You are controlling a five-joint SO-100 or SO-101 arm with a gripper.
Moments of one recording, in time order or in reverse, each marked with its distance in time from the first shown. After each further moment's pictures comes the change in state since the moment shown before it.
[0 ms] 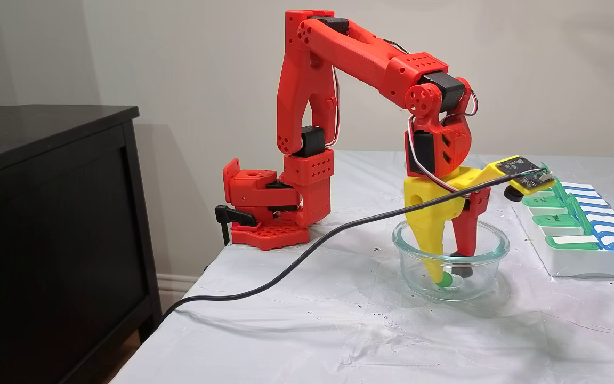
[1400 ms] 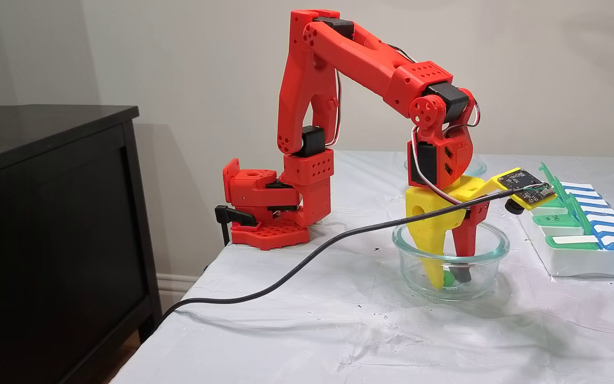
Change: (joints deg) arm 0.0 -3.3 0.1 -1.1 -0.7
